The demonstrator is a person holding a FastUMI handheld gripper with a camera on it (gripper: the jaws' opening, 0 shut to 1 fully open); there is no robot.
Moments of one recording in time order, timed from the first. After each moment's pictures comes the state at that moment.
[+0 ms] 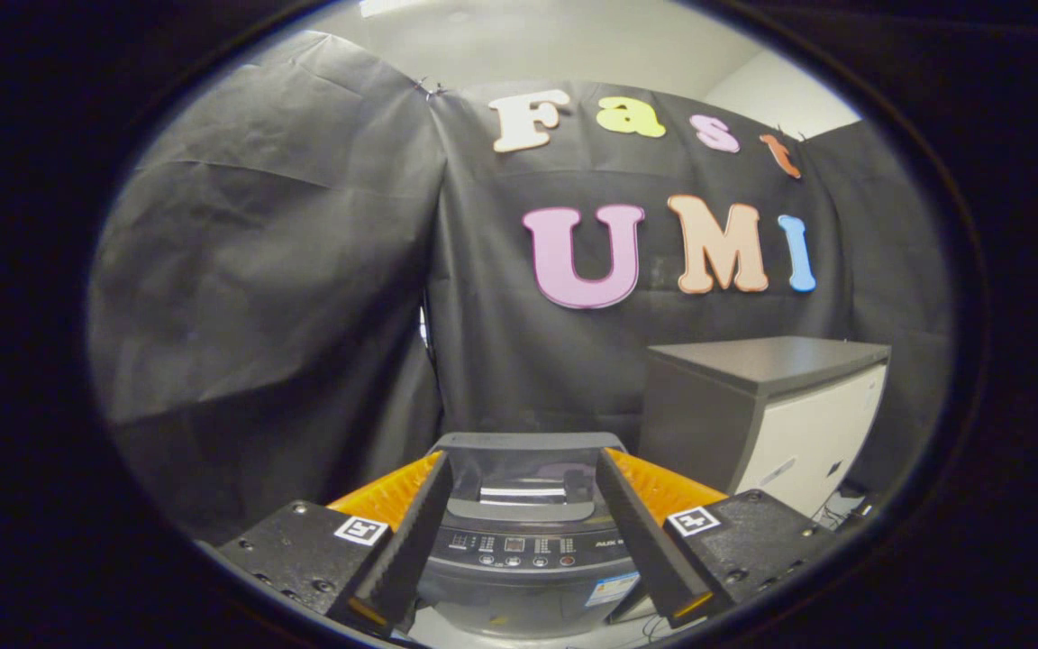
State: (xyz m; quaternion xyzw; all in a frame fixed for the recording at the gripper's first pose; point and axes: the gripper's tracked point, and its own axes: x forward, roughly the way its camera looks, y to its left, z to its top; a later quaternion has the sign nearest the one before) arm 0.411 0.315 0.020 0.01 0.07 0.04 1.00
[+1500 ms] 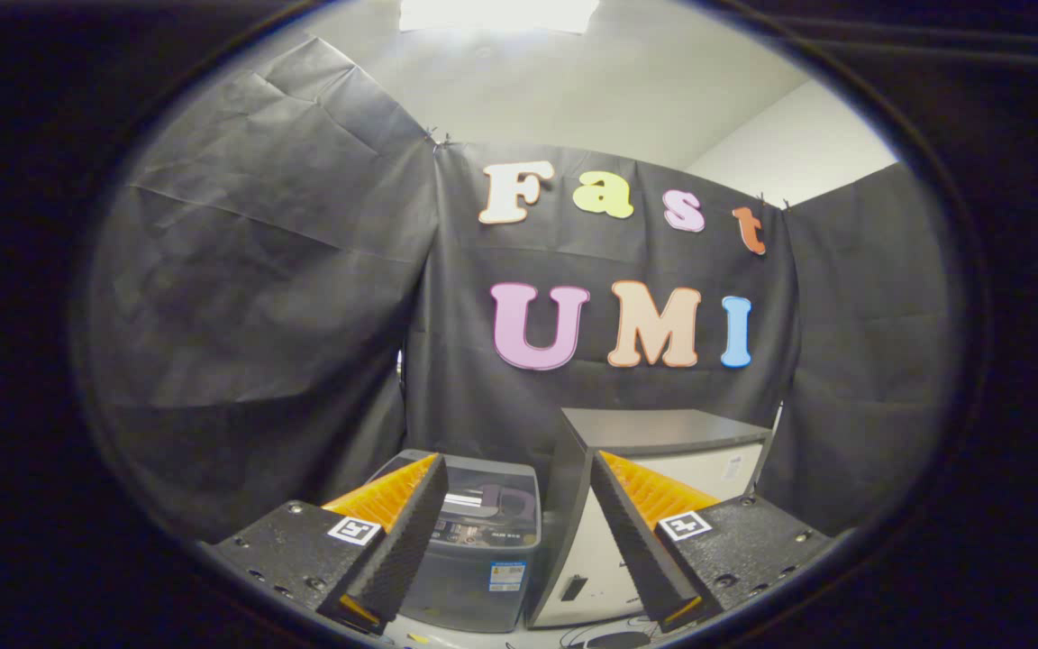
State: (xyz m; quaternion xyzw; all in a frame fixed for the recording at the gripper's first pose) arm 0.265 0.225 0.099 -0.07 0.03 0.00 1.00
